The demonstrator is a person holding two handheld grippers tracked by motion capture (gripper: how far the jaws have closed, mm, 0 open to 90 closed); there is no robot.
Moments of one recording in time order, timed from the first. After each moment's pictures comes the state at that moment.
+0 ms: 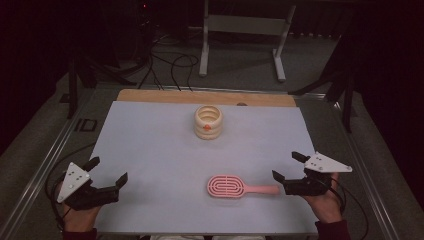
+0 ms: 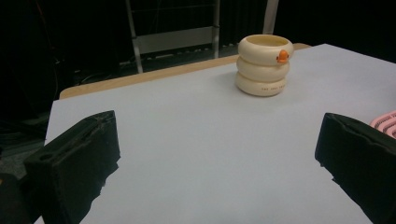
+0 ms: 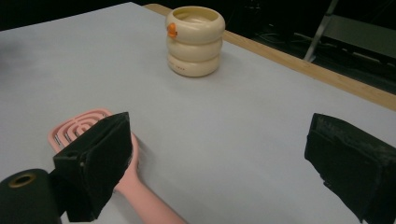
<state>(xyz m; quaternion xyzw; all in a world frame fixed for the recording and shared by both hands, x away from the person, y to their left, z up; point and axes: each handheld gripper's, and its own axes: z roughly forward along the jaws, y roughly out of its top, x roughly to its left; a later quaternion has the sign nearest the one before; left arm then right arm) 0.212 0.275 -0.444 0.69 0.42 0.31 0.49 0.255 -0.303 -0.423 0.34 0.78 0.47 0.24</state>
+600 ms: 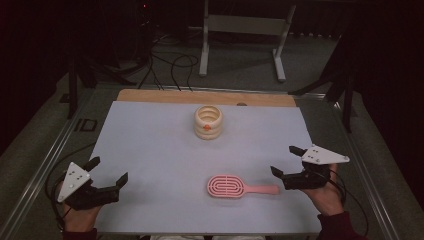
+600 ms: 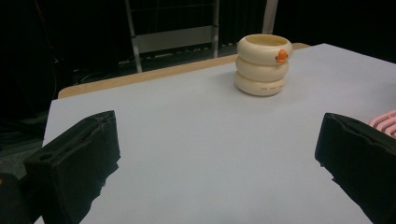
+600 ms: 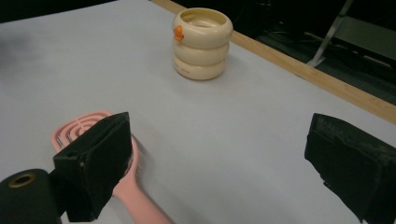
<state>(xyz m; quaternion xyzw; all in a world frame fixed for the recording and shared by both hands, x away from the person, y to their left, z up) 0.212 0.274 -0.443 0.69 0.42 0.31 0.49 0.268 -0.298 -0.408 0.31 0.80 0.45 0.23</state>
